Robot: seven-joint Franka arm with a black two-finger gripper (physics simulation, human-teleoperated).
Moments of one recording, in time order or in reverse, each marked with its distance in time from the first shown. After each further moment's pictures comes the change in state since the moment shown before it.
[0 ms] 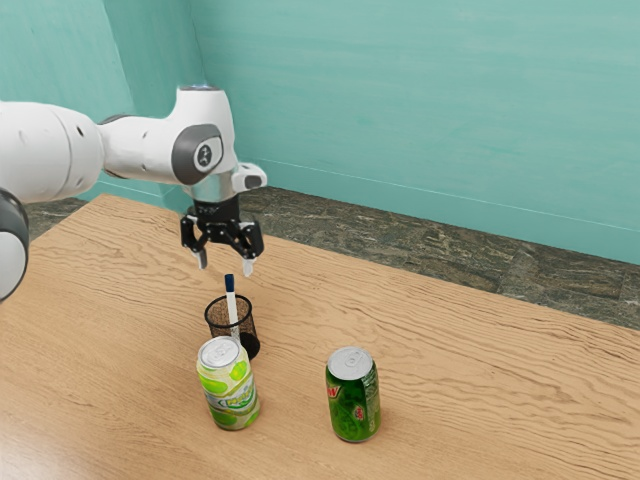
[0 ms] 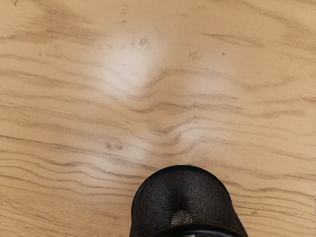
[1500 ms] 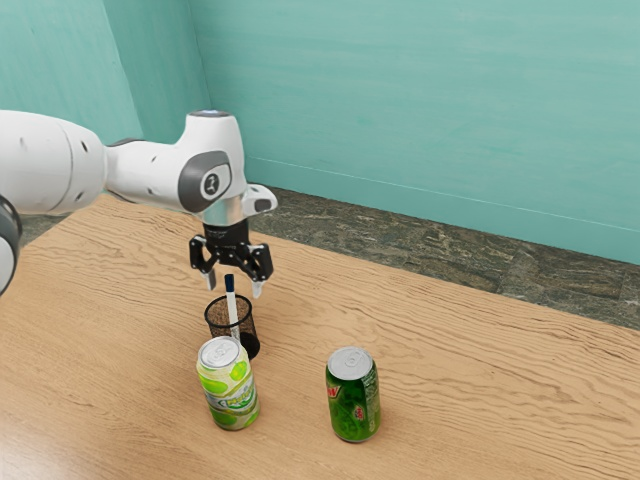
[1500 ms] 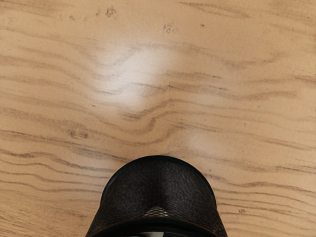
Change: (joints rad) arm -0.002 -0.034 -0.054 -0.129 0.026 0.122 -0.053
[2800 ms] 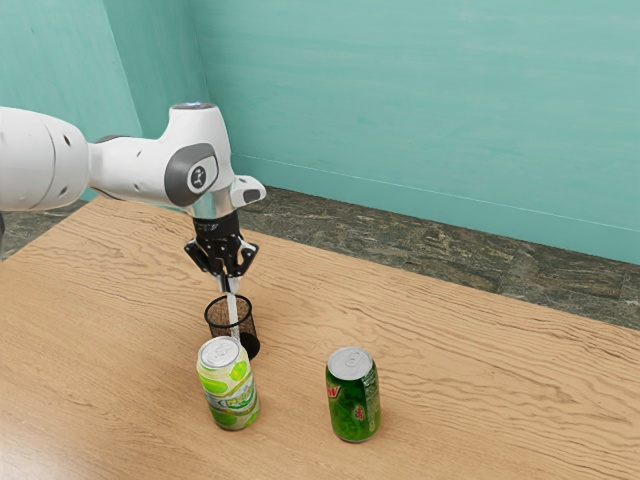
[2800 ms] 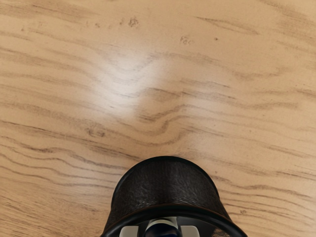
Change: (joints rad) arm 0.003 -0.047 0.020 -0.033 -0.019 0.020 -0.019
